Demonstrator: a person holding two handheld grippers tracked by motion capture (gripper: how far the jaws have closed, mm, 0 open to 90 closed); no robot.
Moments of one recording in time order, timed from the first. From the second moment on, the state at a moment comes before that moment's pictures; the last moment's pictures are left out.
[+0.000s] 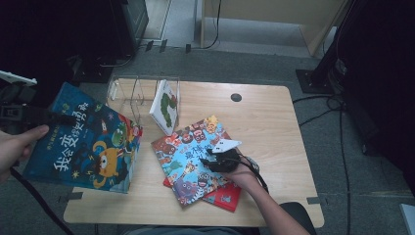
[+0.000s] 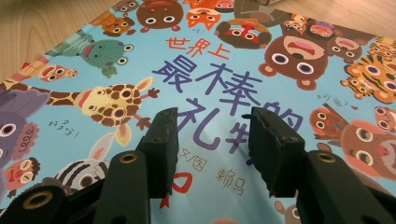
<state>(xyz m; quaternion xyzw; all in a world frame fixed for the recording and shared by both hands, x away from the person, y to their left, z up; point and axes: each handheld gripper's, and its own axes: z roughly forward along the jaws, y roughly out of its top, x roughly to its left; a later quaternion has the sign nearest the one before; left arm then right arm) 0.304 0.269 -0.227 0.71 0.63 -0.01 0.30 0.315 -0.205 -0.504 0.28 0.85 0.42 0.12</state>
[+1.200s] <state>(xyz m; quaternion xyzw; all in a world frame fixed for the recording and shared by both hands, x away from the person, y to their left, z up) 0.411 0.287 -0.233 0.68 0.68 0.00 0.26 0.315 -0.206 -0.506 0.28 0.85 0.43 0.12</state>
